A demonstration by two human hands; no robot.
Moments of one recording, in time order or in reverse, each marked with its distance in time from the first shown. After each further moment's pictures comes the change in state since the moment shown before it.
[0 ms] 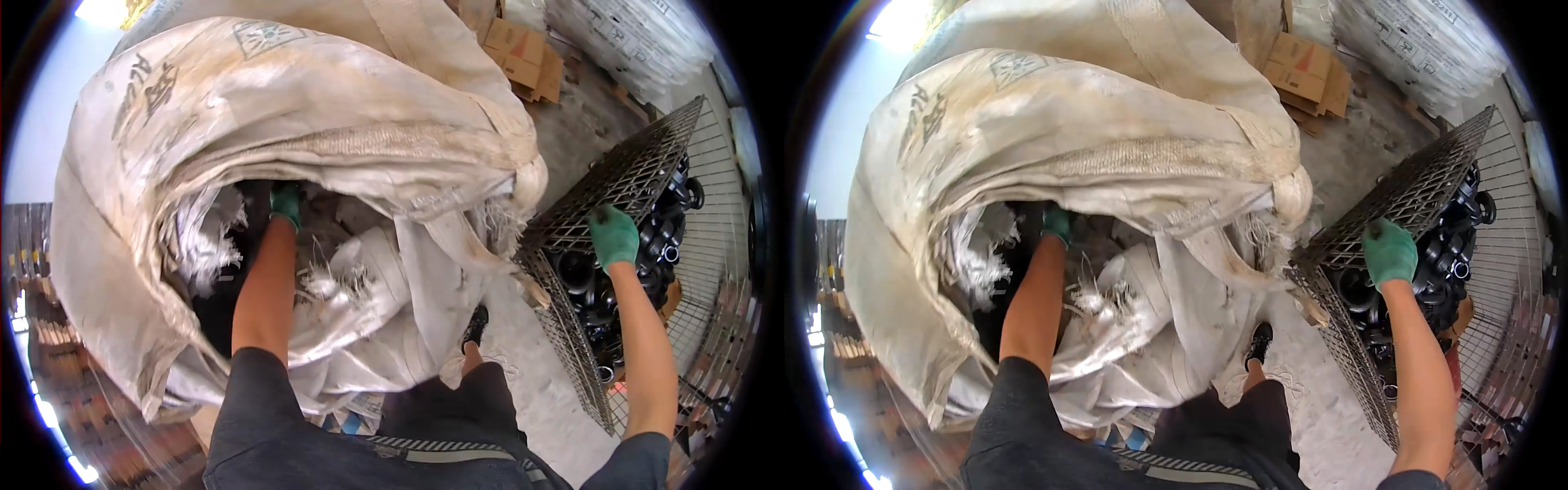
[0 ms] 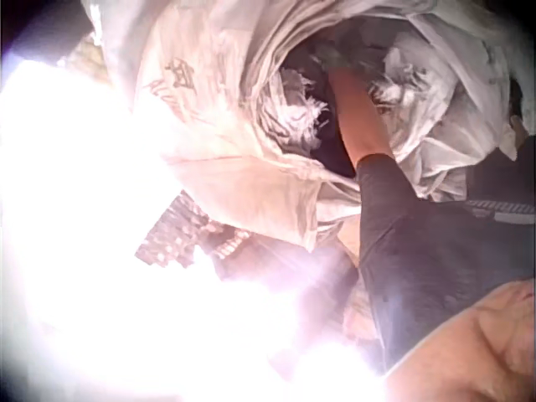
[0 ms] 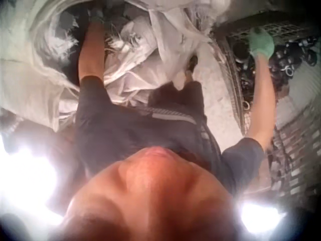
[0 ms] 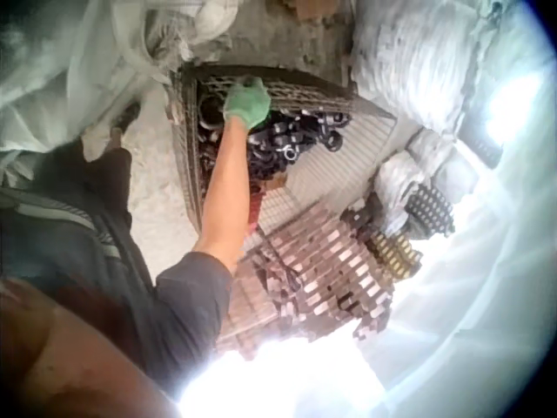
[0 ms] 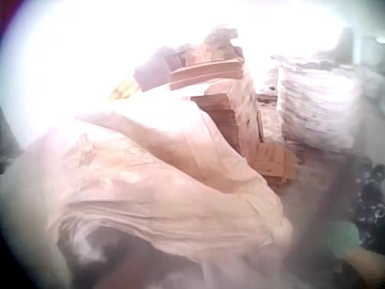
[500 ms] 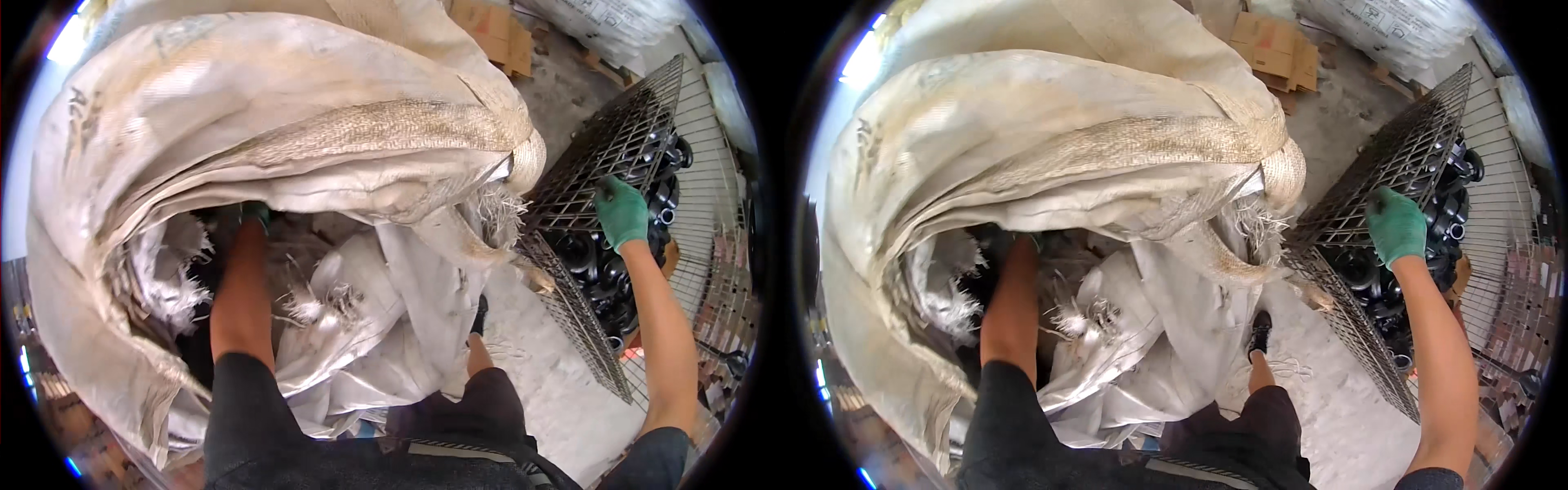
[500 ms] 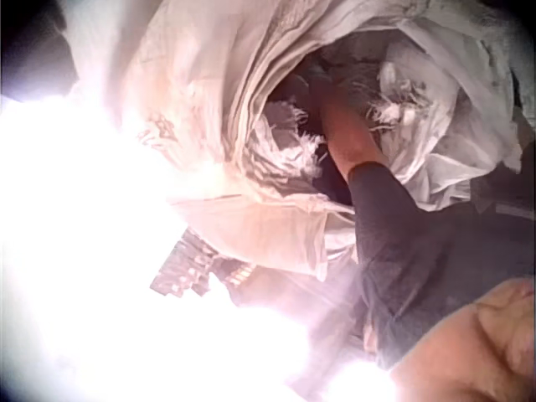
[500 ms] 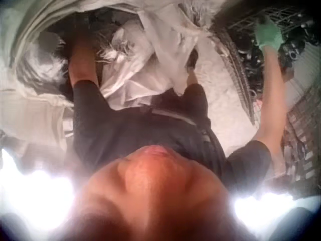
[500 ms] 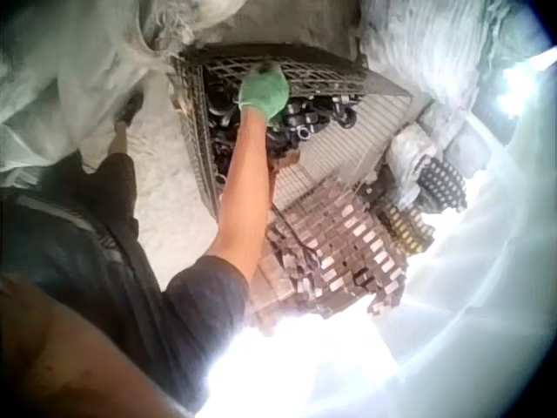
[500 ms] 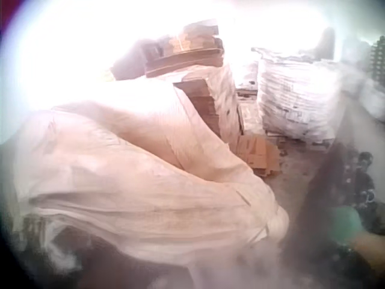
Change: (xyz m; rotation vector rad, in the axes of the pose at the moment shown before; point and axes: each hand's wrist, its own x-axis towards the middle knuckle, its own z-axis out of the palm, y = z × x) left_hand 0.058 -0.024 -0.013 -0.057 -0.046 -0.080; right_hand -0.002 -0.019 -0.001 -0.031 0.039 0.055
